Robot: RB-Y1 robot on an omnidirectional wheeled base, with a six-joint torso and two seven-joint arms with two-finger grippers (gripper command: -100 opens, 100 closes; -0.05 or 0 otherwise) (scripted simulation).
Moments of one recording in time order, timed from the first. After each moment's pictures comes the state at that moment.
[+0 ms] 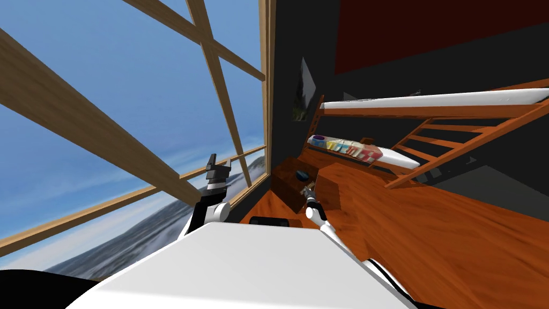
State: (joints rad) left arm 0.48 -0.02 0.02 -2.21 0.11 -0.44 0.14; right arm -0.01 -0.36 0.24 -0.91 -0.94 -0.47 -1.31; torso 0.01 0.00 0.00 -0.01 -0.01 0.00
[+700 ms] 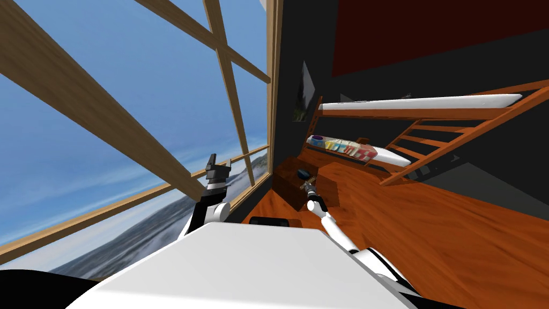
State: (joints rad) left arm 0.48 -0.02 0.02 -2.21 0.11 -0.44 0.14; right arm -0.09 -0.42 0.25 -0.93 -0.98 -0.41 -1.33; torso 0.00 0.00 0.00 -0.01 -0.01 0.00
